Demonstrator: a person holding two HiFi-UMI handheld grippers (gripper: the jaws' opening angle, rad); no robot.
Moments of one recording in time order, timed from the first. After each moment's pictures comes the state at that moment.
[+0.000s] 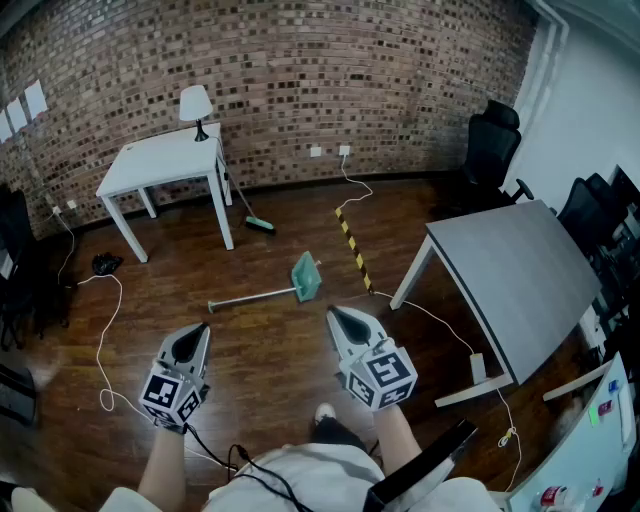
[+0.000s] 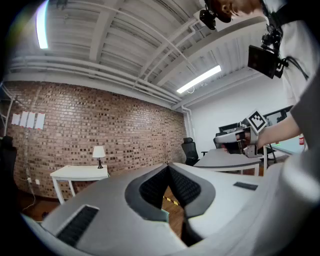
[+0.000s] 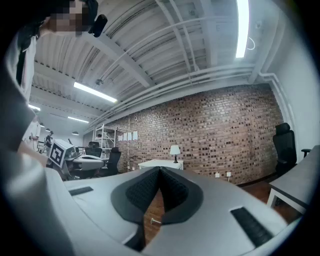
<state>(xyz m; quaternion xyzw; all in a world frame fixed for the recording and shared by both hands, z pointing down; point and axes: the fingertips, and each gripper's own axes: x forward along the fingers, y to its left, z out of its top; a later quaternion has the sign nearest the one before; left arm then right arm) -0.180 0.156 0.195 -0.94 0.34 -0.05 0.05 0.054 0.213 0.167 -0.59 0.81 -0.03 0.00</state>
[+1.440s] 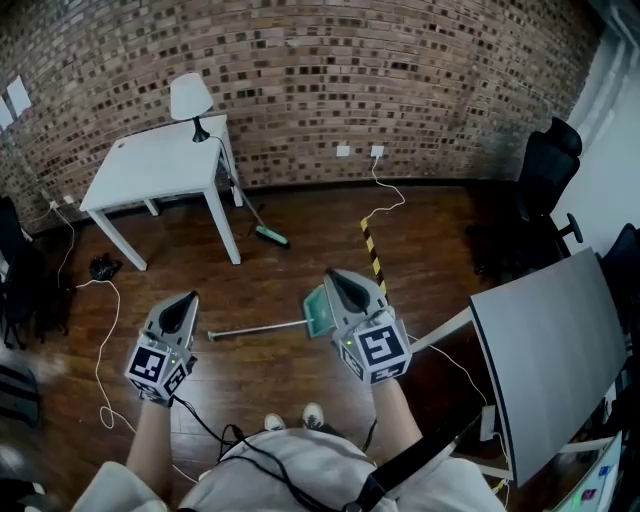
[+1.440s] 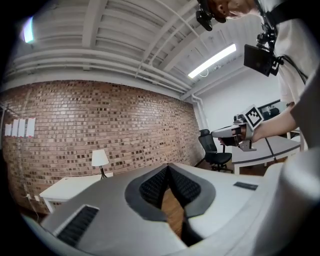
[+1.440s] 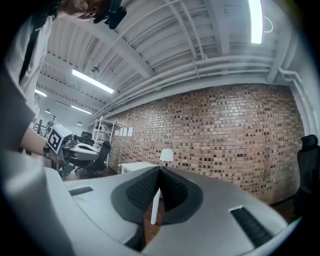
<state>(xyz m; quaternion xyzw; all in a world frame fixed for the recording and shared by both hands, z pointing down) -0.064 -0.242 0.176 -0.92 0.37 -0.07 0.08 0.183 -0.209 0.147 -0.57 0.82 0.04 -0.03</state>
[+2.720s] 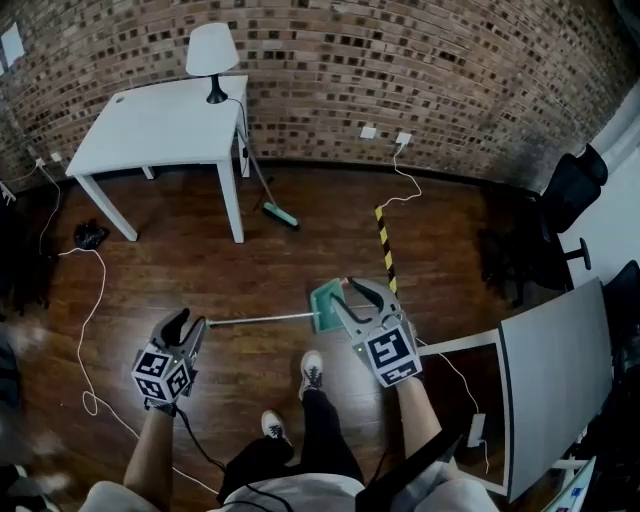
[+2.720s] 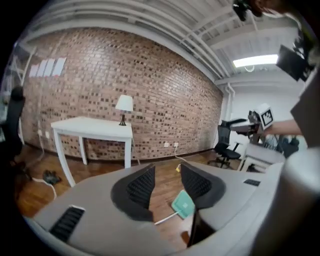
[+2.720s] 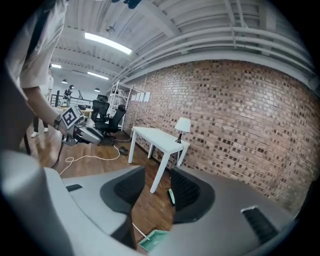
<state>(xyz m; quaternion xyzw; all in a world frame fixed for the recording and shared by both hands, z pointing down) -0.180 -0.340 0.386 -0.88 0.43 -0.14 -0.15 0.116 -0.324 0.292 -0.48 0.84 0.03 -0.24</state>
